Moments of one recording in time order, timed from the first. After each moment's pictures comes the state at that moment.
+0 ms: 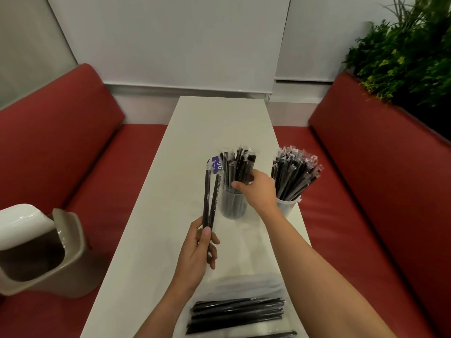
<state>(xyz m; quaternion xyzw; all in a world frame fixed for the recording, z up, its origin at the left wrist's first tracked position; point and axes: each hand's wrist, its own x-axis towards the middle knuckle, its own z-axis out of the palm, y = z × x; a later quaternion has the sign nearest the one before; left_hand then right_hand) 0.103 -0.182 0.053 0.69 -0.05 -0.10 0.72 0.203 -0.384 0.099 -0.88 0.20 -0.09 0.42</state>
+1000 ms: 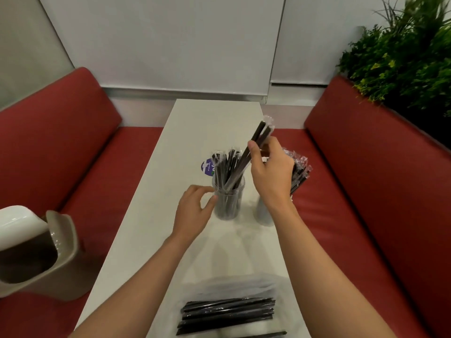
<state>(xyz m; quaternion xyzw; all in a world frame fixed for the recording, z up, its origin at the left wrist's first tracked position) 0.199 -0.209 0.063 0.87 -0.16 0.08 0.46 0.171 -0.395 0.174 -0.82 0.09 -0.38 0.42</state>
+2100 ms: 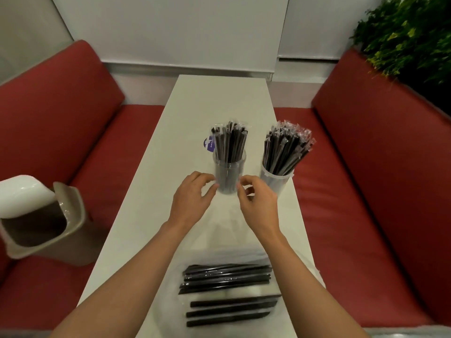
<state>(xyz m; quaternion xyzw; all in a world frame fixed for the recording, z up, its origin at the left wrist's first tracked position) 0.162 -0.196 0.045 0.90 -0.19 0.12 0.37 0.094 -0.369 0.059 -0.86 0.09 -0.22 0.45</state>
